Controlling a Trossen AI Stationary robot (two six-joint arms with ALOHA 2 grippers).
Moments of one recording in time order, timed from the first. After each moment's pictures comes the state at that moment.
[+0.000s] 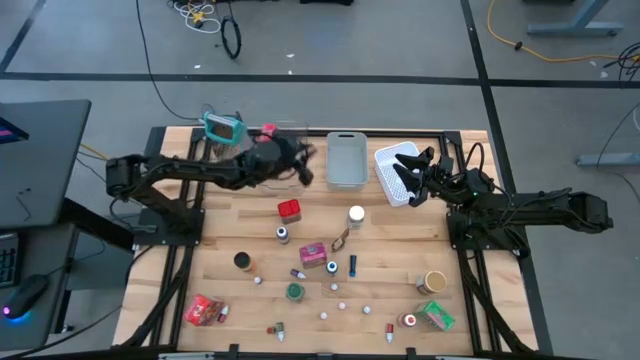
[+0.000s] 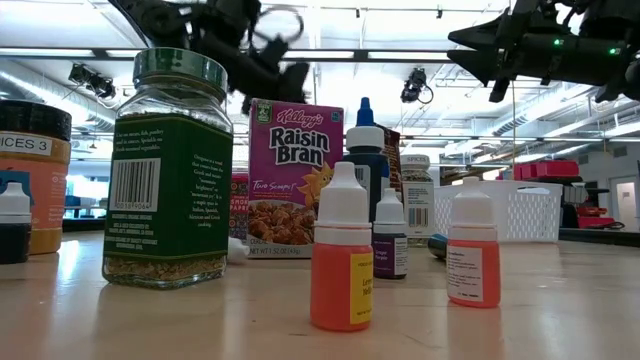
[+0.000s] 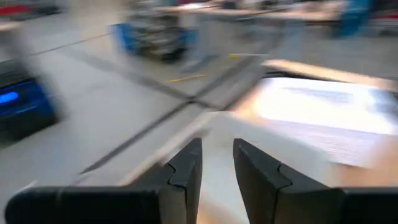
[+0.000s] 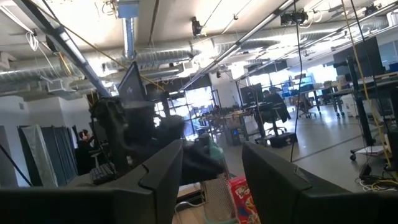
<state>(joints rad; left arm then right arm) 0.26 1.48 0.82 0.43 -0.34 -0.04 -0.27 0.77 0.15 0.97 0.10 0.20</state>
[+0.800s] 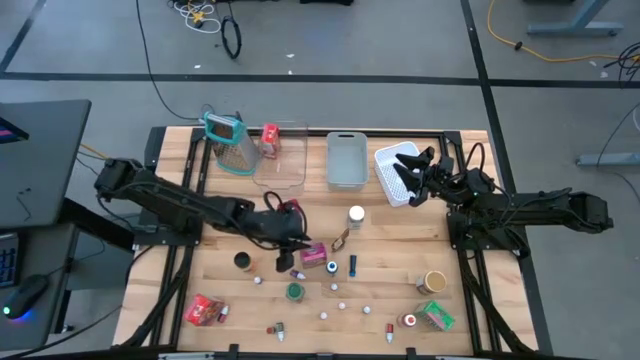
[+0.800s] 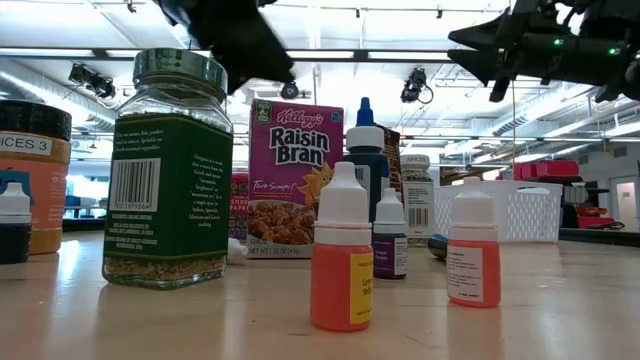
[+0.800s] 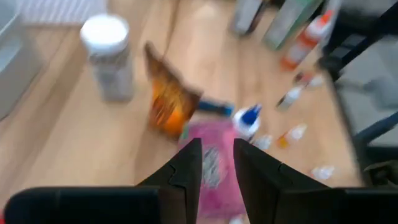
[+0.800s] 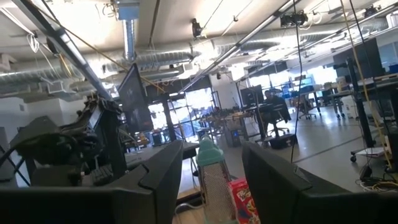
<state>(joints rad) -0.25 1.43 0.94 -0.16 -0.16 -0.36 -0.27 0.77 0.15 0.98 0.10 0.20</state>
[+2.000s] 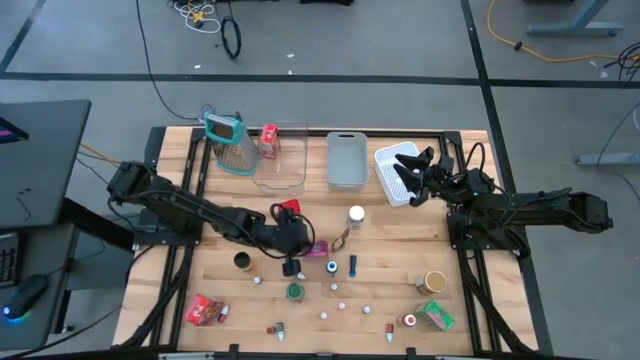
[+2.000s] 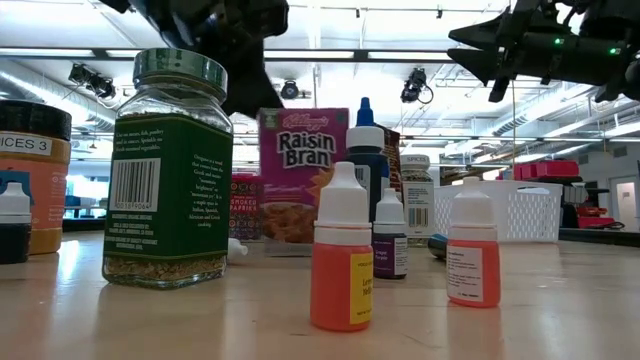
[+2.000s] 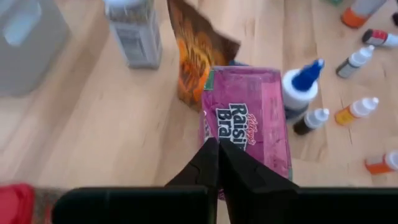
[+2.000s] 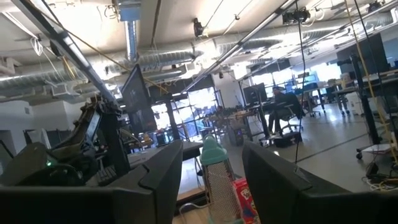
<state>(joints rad) -0.28 1.55 0.94 -0.13 -0.30 -0.35 -0.27 0.77 0.15 0.98 0.09 0.23</state>
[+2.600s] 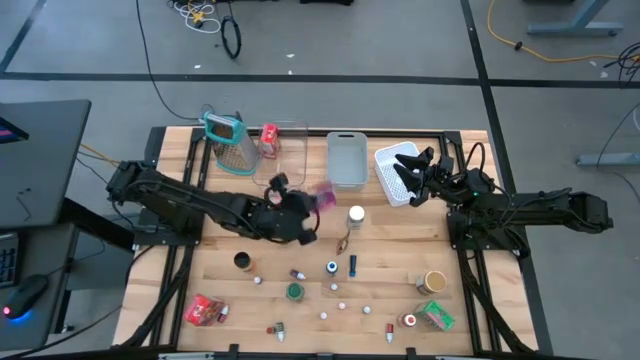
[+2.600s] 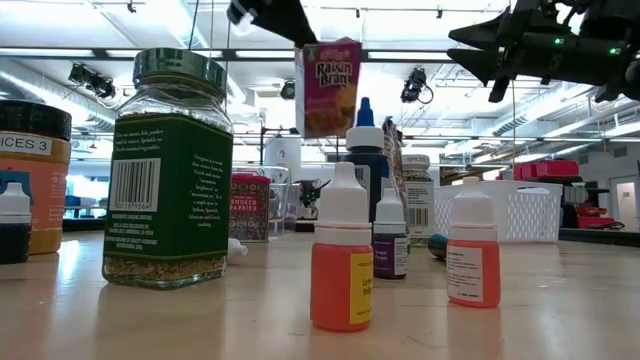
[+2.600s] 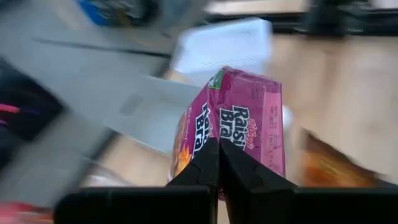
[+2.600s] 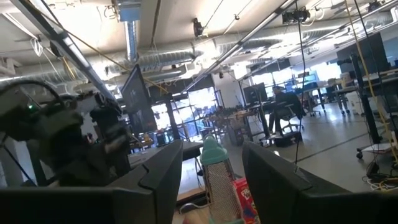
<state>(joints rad) -0.26 1.54 1.30 -0.46 -0.86 -0.24 -0.27 0.77 0.15 0.98 0.09 0.23</state>
